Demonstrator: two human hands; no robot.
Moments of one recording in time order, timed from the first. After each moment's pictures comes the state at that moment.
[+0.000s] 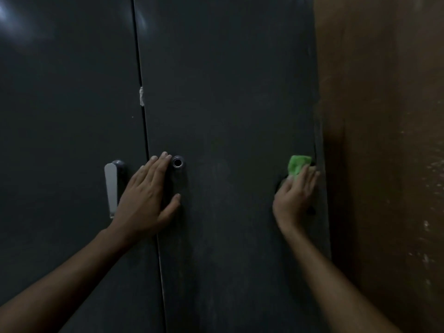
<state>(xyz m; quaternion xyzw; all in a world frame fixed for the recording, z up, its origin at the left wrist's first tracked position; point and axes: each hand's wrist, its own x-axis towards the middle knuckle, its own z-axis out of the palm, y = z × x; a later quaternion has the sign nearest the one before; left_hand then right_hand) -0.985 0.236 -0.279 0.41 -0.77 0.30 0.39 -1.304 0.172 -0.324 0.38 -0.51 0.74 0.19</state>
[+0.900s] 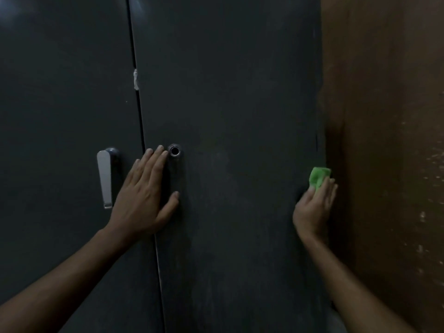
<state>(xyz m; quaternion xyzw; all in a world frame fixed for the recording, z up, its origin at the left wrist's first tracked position) -0.986 0.232 -0.297 0.41 -0.76 0.32 0.39 -1.351 0.169 -0.378 0.37 -0.55 0.73 0.15</state>
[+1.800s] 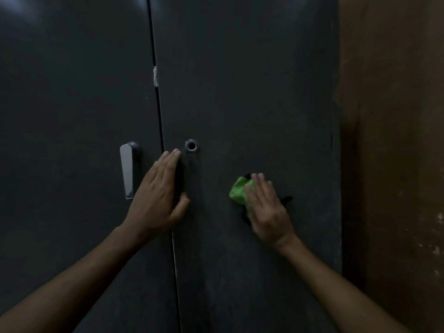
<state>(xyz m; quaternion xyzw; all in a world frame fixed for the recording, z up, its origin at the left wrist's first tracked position) -0.980 0.245 -0.306 0.39 -0.78 0.25 0.42 -1.255 0.183 -0.386 0.67 -0.36 0.46 0.46</state>
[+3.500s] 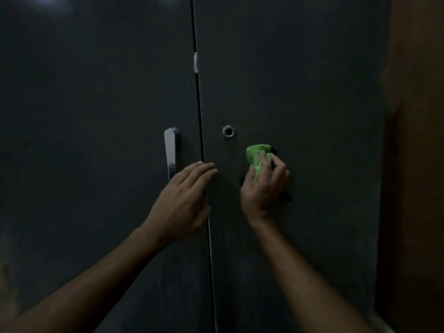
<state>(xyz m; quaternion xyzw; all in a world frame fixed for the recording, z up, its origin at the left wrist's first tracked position) -0.943 0.285 -0.327 0.38 -0.81 0.32 0.31 -1.130 0.185 -0.352 0.47 -0.45 0.70 0.30</state>
